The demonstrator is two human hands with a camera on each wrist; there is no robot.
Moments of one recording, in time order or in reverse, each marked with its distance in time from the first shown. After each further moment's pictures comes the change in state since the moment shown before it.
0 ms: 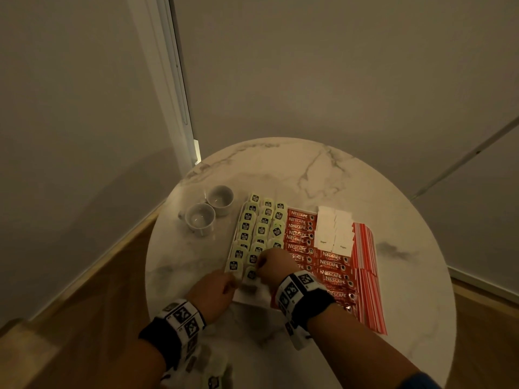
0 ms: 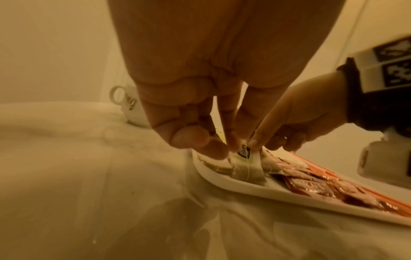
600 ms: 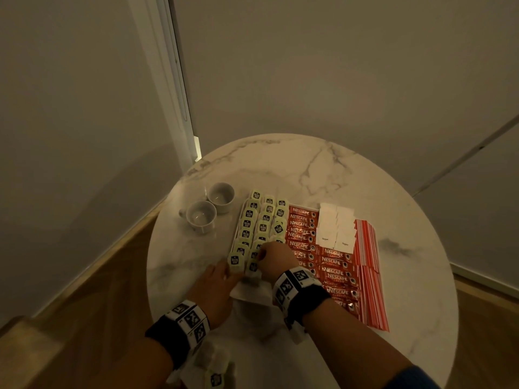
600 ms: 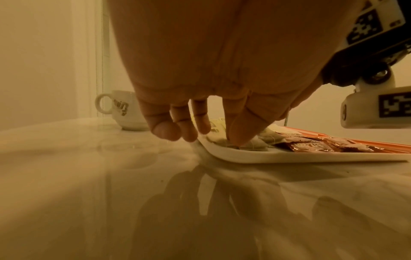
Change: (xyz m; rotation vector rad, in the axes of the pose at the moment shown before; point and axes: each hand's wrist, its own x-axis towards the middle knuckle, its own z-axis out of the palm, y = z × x) left_hand 0.003 -0.012 0.016 0.365 0.050 0.144; right_hand 0.008 -0.003 0.003 -0.077 0.107 -0.025
